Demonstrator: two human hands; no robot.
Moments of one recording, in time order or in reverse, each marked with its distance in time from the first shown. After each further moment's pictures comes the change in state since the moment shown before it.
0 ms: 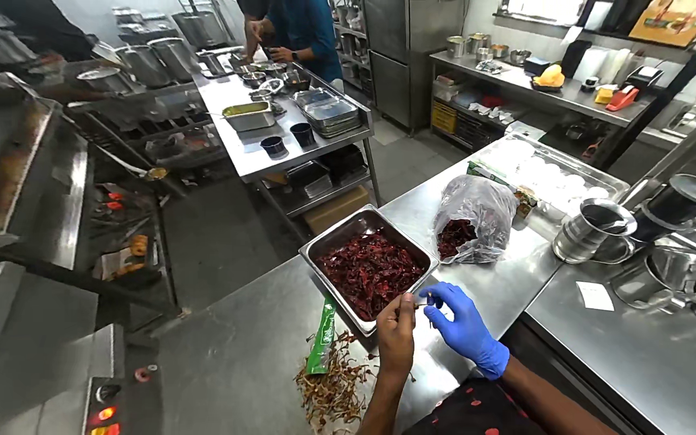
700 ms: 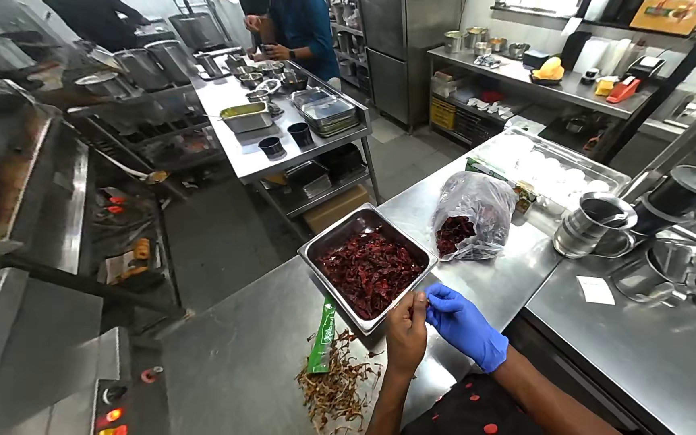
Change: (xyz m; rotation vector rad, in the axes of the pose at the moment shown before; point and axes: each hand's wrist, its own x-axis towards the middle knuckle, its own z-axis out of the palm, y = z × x) left_hand -0.002 -0.005 0.007 0.236 -0.100 0.117; right_hand 0.000 -0.003 0.004 1.325 -0.055 0.703
